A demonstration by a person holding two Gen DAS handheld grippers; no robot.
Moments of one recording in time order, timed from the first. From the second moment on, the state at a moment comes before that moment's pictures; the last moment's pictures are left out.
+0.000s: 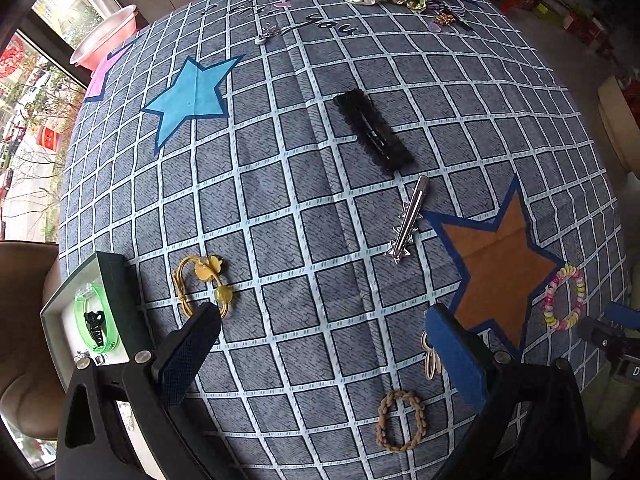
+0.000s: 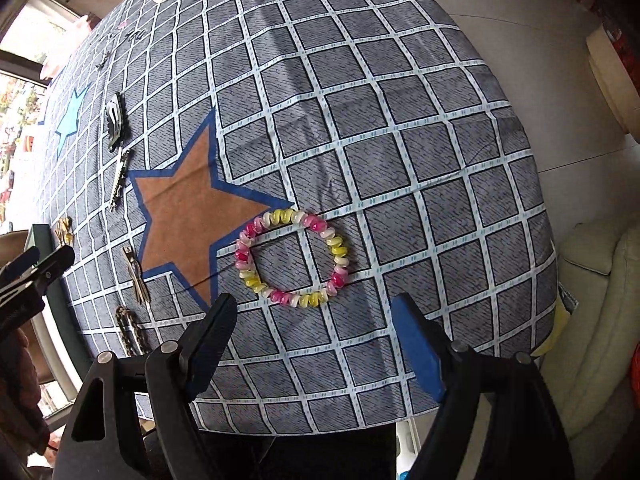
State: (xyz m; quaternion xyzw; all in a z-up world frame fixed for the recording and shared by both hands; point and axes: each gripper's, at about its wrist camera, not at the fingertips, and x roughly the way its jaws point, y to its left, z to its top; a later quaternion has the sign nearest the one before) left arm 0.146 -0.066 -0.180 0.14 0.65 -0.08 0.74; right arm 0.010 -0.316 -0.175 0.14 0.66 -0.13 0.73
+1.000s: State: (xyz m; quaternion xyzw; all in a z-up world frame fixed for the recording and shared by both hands) left arm 0.173 -0.132 -0.218 0.17 0.66 -0.15 0.72; right arm 0.039 -0.299 -0.227 0.04 0.66 -0.13 0.74
